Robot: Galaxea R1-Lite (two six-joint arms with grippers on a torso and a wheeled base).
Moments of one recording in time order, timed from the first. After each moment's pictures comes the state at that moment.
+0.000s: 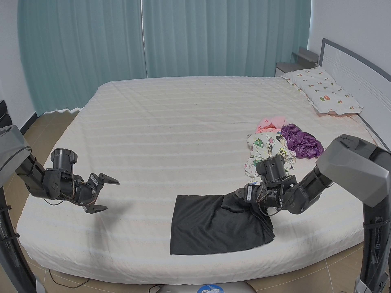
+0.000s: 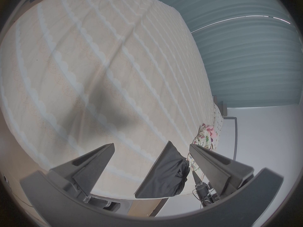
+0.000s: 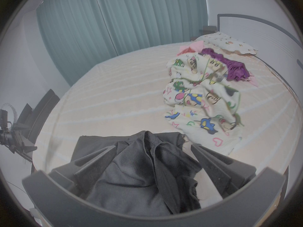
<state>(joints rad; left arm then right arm) 0.09 2.10 -0.87 -0.37 -0.51 -0.91 0.46 2.37 -1.13 -0.50 -0.22 0.41</state>
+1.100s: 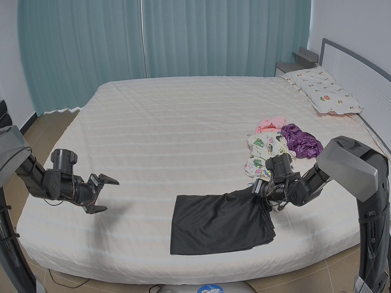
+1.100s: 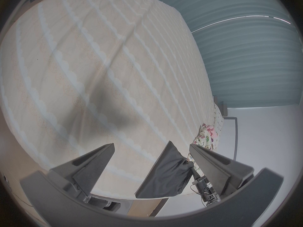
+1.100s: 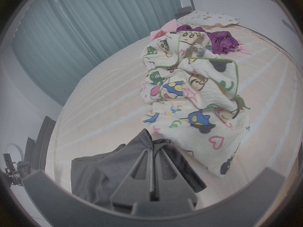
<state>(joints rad) 0.09 2.10 -0.87 -0.38 -0.50 -0.92 0.33 2.42 -1.18 -0.49 -0.13 0.62</state>
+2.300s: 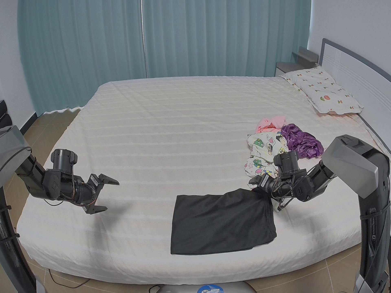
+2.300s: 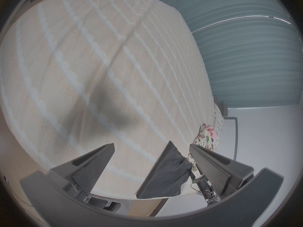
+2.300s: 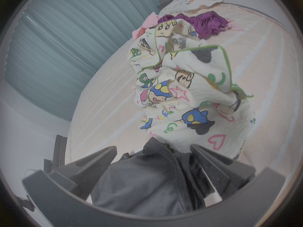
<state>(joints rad) 0.09 2.10 -0.87 -0.38 -0.50 -0.92 0.27 2.45 -1.23 -0.49 0.01 0.79</state>
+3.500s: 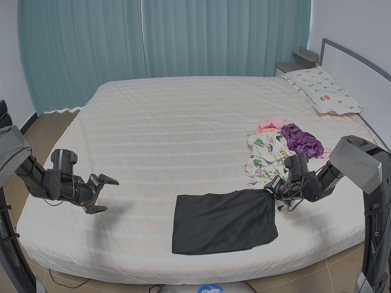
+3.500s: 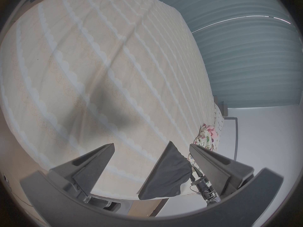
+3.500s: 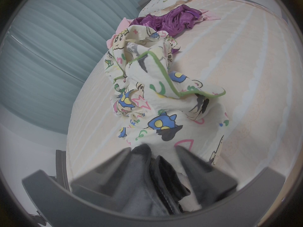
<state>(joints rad) 0.09 2.10 -0.87 -0.38 -0.50 -0.92 0.20 2.41 -1.14 -0.51 0.02 0.86</state>
